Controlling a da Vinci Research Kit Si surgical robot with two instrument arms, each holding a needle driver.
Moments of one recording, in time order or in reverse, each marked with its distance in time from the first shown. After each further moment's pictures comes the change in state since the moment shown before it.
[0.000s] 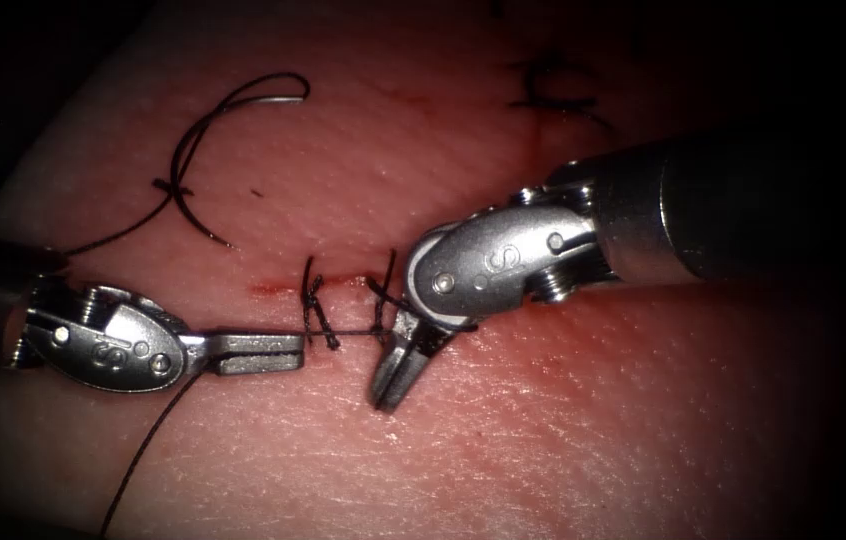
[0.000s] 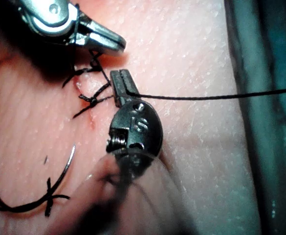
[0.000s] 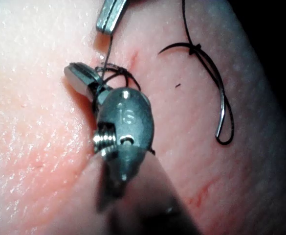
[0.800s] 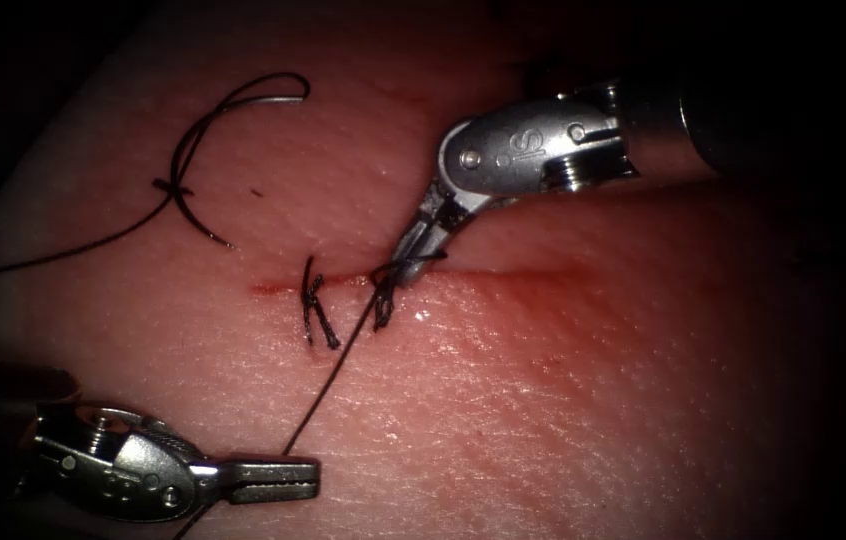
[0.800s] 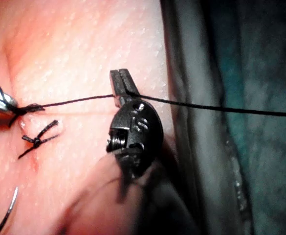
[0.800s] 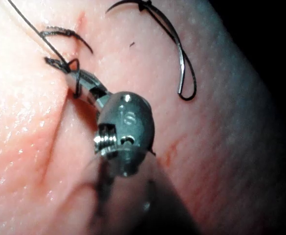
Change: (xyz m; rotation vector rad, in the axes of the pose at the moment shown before) right arm -0.005 0.003 -0.006 -0.192 0.059 0.176; left arm 0.004 0.008 0.001 -0.054 0.024 -0.021
